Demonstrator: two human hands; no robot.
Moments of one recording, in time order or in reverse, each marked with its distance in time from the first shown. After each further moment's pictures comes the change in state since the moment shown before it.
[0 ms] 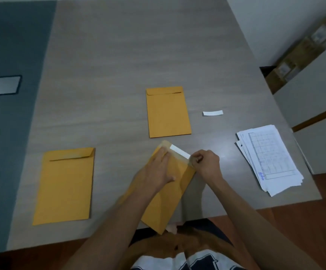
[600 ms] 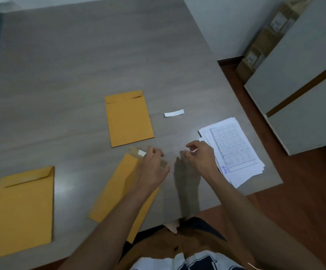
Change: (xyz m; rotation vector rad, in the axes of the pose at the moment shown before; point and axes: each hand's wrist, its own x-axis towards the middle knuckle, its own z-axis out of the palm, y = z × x) left_hand 0.033 0.105 0.006 -0.068 0.226 0.048; right_hand 0.017 0.063 -0.085 0.125 0.069 0.081
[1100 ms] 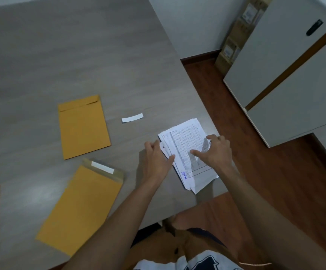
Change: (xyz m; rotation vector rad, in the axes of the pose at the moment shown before) left_hand 0.056 0.152 0.068 -0.191 -0.057 -0.226; right_hand 0.045 0.123 -0.125 -0.363 0.054 0.233
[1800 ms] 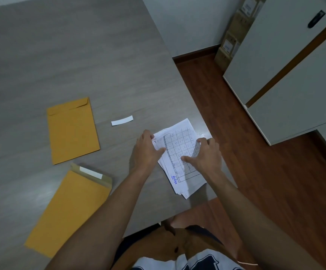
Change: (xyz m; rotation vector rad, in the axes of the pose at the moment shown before) left_hand 0.050 0.004 0.014 -0.045 0.064 0.026; right_hand 0.008 0.008 0.010 0.004 -0.010 -0.057
